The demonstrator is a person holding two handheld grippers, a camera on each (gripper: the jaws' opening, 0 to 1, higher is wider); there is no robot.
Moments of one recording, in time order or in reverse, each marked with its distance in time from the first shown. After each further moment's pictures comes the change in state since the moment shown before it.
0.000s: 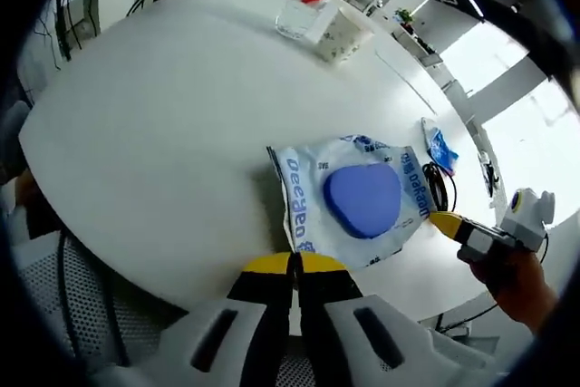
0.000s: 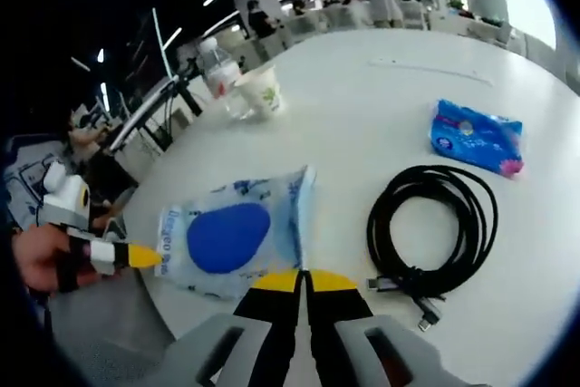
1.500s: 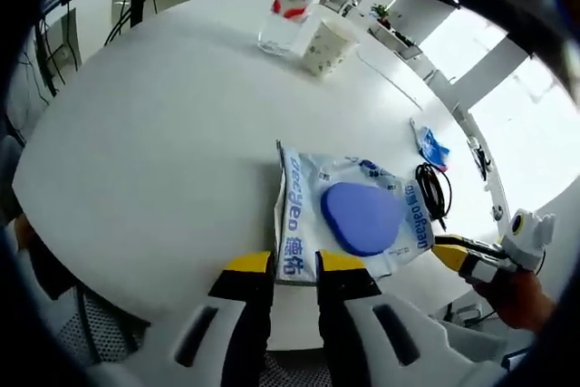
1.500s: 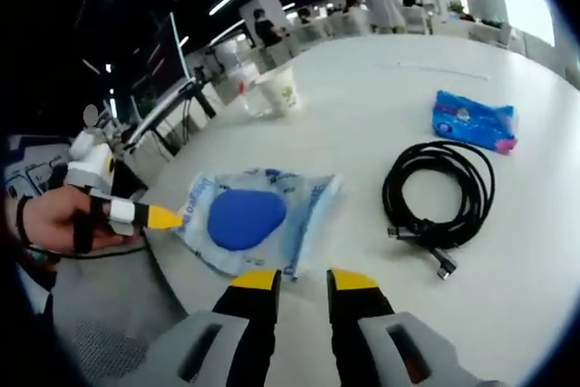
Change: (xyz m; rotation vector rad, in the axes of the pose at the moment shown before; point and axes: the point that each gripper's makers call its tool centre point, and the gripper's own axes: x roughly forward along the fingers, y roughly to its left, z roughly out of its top) left arm -0.001 0.004 0.019 0.111 -0.013 -0.044; right arm -0.016 0.014 -0.020 -0.008 -0.041 0.039
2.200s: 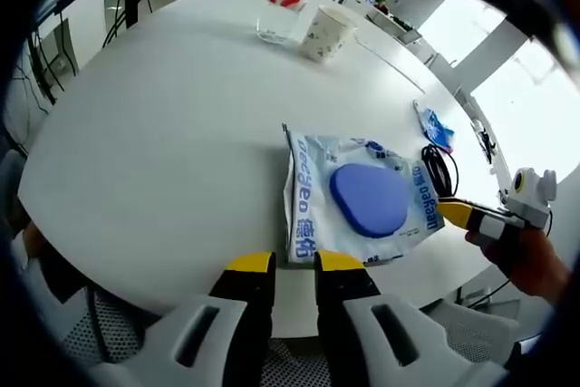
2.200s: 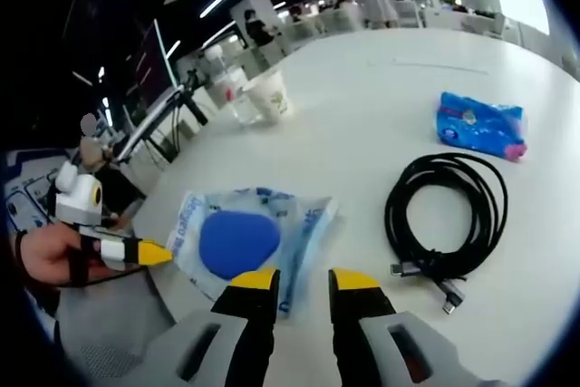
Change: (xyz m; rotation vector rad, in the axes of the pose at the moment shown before) left arm -0.002 0.009 -0.010 0.041 0.041 0.022; right arm 0.021 -0.003 0.019 0.055 0.014 -0.010
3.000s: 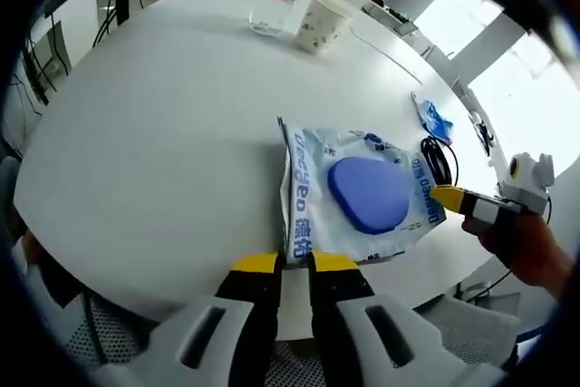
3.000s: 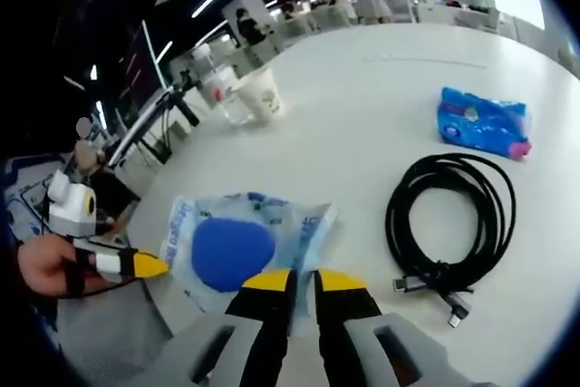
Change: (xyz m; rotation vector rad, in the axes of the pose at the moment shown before) left arm 0.007 -0.003 -0.001 0.016 0.030 -0.019; right arm 0.011 -0.003 0.004 0.007 0.015 -0.018
